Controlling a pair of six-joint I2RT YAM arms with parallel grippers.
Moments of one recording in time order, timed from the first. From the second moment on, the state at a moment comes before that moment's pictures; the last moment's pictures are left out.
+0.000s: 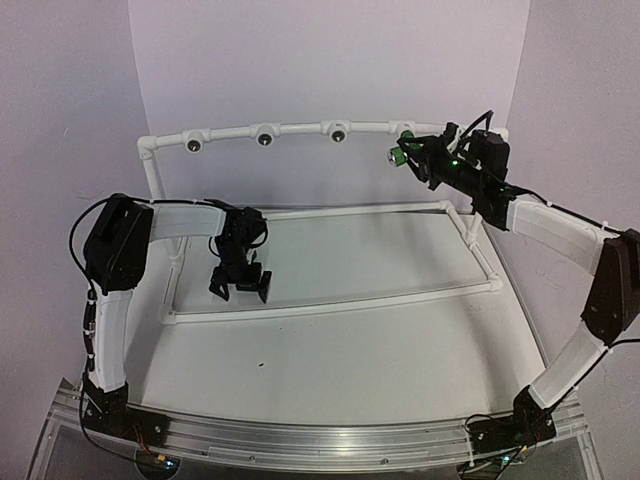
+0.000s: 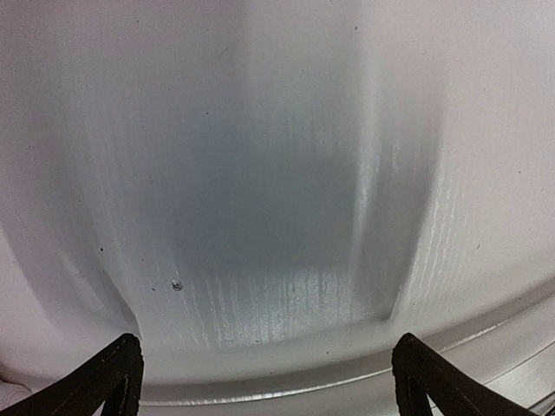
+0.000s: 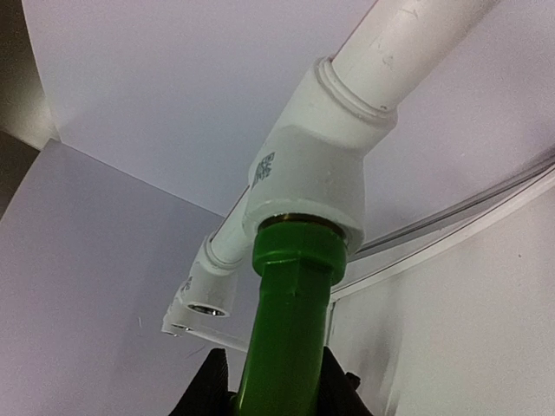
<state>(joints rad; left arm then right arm) -0.56 2.15 1.62 -0.97 0.08 -0.48 0.37 1.60 1.34 0.28 -0.33 1.09</state>
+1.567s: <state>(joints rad) -0.56 2.15 1.63 -0.99 0.08 -0.48 0.30 1.30 1.50 -0.50 -0.26 -0.18</state>
